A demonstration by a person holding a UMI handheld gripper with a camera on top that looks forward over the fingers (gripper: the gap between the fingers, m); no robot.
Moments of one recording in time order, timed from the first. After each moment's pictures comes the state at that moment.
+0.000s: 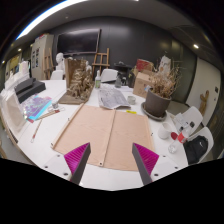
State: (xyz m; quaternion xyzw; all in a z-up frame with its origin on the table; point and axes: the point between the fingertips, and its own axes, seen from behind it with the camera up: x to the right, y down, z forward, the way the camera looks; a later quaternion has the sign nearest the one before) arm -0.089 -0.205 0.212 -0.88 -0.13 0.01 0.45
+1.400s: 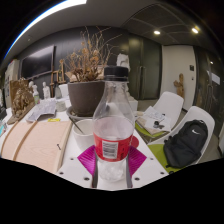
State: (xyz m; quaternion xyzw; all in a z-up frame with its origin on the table) arm 0.303 0.035 0.058 -0.84 0.04 -0.03 0.54
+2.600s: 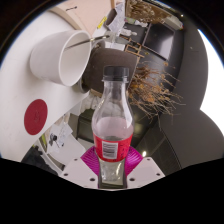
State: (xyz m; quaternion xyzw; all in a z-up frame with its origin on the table) arm 0.400 0.161 0.192 -0.47 -0.49 -0.65 0.35
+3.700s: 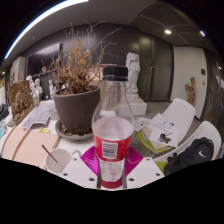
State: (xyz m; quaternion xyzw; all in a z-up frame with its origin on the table) arm 0.368 0.160 0.093 -0.85 -0.02 0.01 0.53
